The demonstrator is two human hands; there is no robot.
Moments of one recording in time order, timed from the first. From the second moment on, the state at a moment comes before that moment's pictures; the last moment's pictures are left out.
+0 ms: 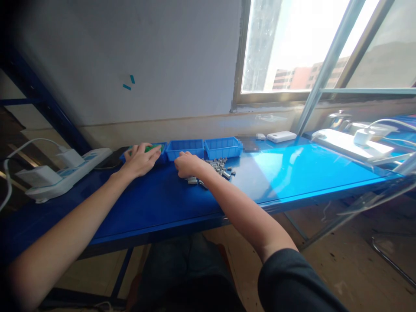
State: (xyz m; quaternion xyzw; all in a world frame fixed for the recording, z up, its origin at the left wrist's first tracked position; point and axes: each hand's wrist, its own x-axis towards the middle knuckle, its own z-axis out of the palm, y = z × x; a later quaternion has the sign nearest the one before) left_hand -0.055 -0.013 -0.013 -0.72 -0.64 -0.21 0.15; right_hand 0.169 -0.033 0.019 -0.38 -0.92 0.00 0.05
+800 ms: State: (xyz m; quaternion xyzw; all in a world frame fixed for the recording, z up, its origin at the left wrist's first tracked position) left_hand -0.001 -0.042 -0.016 -0.85 -0.44 -0.28 0.03; right_hand 0.220 -0.008 0.045 -0.48 -0.83 0.00 0.29
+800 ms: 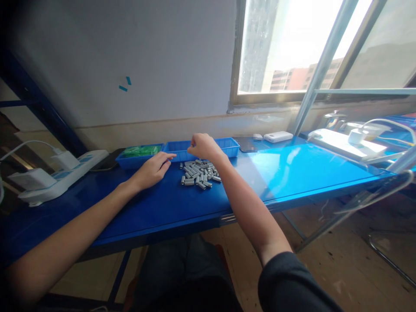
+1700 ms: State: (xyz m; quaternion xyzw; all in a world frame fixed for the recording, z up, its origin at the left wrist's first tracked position) left_hand -0.015 -0.035 -0.011 -0.81 -0.56 -0.17 -0.03; right_hand 0.215 0.014 0.006 -0.51 -0.82 -0.06 0.25
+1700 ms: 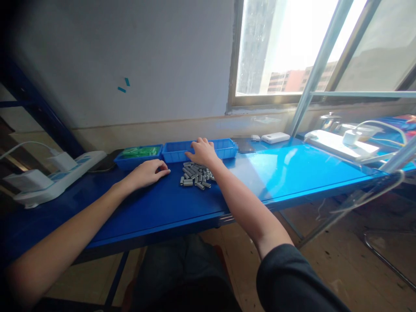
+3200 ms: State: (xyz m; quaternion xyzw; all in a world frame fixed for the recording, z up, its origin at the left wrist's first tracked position) left_hand 0.082 0.004 -0.027 -0.90 -0.39 -0.19 -0.10; right_hand 0.304 -0.009 -0.022 -0.50 -0.82 0.05 0.26
